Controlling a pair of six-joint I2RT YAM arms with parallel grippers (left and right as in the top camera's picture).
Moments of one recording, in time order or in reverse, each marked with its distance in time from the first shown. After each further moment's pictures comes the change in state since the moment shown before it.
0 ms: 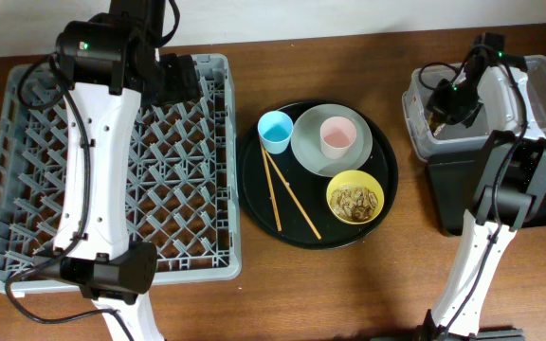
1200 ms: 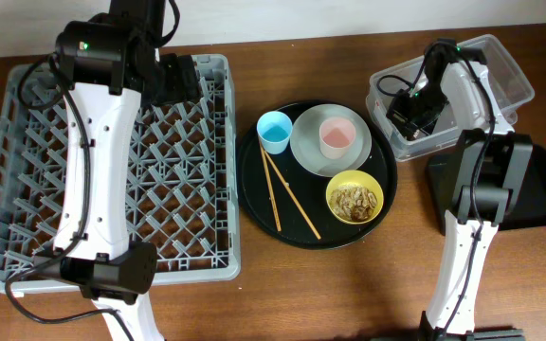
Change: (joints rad) left arm 0.000 0.000 0.000 0.000 0.000 0.000; right arm 0.144 0.000 0.000 -0.222 -0.180 0.090
